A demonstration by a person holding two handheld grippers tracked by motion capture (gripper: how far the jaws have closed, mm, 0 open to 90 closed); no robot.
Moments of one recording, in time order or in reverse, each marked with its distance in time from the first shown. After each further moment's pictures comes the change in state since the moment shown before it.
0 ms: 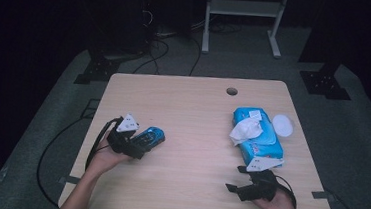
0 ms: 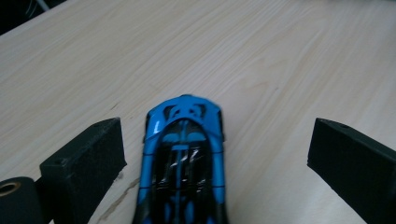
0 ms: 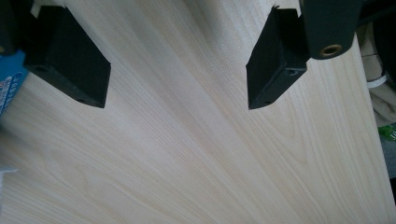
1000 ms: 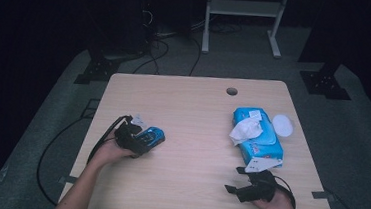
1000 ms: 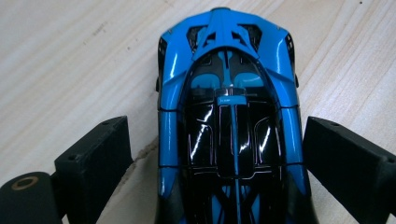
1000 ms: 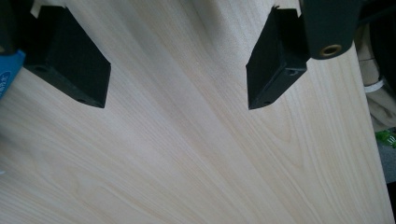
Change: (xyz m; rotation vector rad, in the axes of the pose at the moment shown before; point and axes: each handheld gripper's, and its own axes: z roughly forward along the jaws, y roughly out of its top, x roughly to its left) left arm 0.029 -0.014 0.052 0.286 -0.070 -0.033; right arm 0.002 0.000 0.002 0.012 0.011 -0.011
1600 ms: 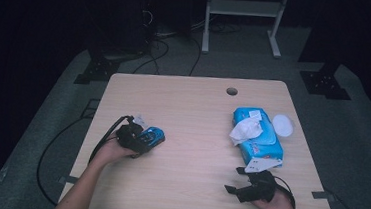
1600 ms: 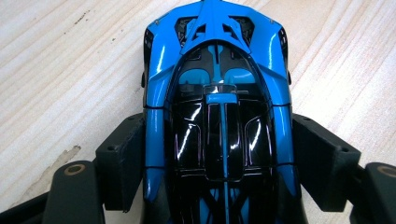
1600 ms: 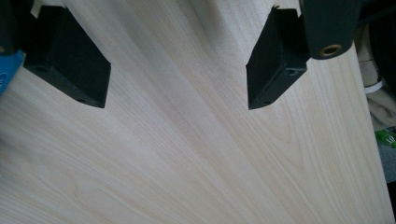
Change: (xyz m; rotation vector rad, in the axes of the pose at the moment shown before) left arm -0.001 0.003 0.002 0.034 -0.024 -0.014; right arm 0.000 -0.001 0.001 0.003 0.002 0.008
